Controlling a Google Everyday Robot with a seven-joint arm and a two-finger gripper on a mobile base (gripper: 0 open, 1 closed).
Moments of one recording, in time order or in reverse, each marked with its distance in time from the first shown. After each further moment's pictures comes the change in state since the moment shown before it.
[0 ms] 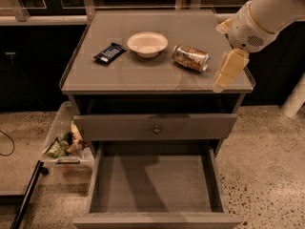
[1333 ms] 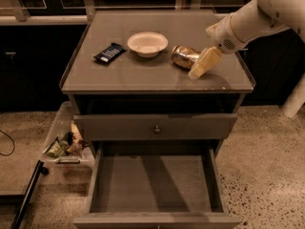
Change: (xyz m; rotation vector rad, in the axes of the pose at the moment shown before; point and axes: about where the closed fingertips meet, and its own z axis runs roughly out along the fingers) arm -0.006 -0.077 0.083 0.059 -0.198 0.185
